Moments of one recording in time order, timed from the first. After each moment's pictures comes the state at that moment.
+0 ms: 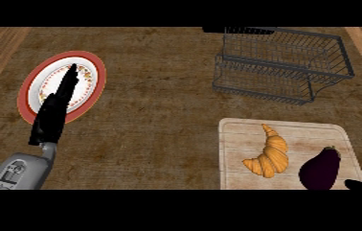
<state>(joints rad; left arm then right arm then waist) -0.20 0.50 -0.24 -1.41 0.11 0.33 0.03 0.44 -1.05 0.11 -1.97 -0.40 -0.84 1.27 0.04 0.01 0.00</state>
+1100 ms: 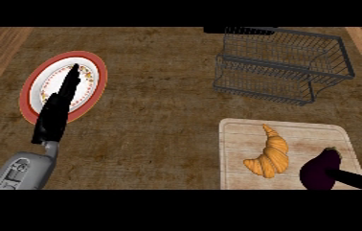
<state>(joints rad) -0.21 0.46 -0.21 -1.39 0.08 0.30 0.02 0.16 -1.22 0.46 -1.88 -0.63 -1.05 1.28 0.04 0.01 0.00</state>
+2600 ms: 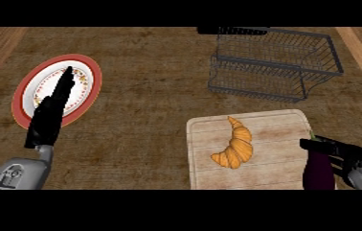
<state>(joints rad) -0.16 0.43 -0.14 -1.43 0.03 0.25 0.05 -0.25 -0.99 0.73 -1.59 -0.61 -1.08 1.25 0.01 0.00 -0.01</state>
